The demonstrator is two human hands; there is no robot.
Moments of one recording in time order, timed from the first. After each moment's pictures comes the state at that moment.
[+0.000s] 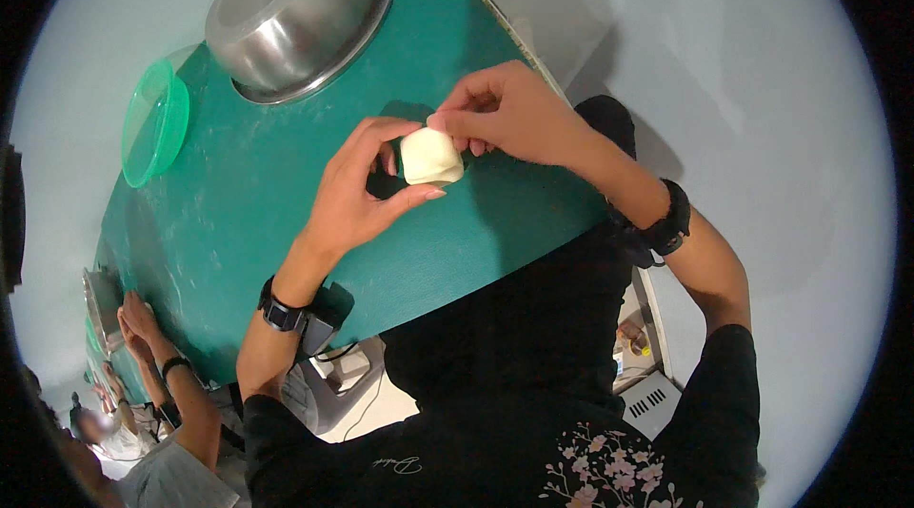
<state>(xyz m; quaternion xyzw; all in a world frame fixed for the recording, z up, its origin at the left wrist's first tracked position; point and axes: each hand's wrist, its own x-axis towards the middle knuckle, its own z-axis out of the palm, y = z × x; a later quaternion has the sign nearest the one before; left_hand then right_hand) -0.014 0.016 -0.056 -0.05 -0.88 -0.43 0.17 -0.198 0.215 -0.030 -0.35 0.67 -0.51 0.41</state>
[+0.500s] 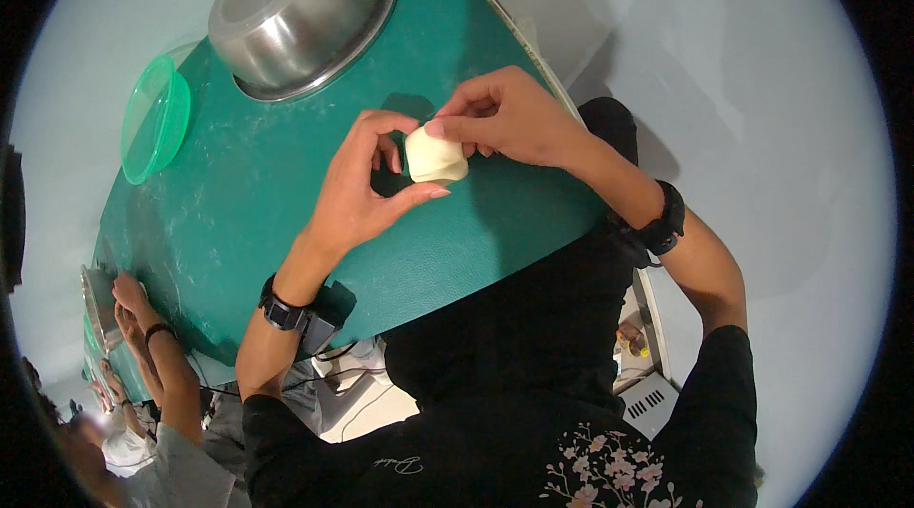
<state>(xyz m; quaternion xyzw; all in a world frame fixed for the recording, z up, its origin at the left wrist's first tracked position) -0.014 0.016 -0.055 -0.03 -0.89 -0.43 0.16 -0.195 0.209 -0.033 -0.35 0.67 -0.50 0.42</state>
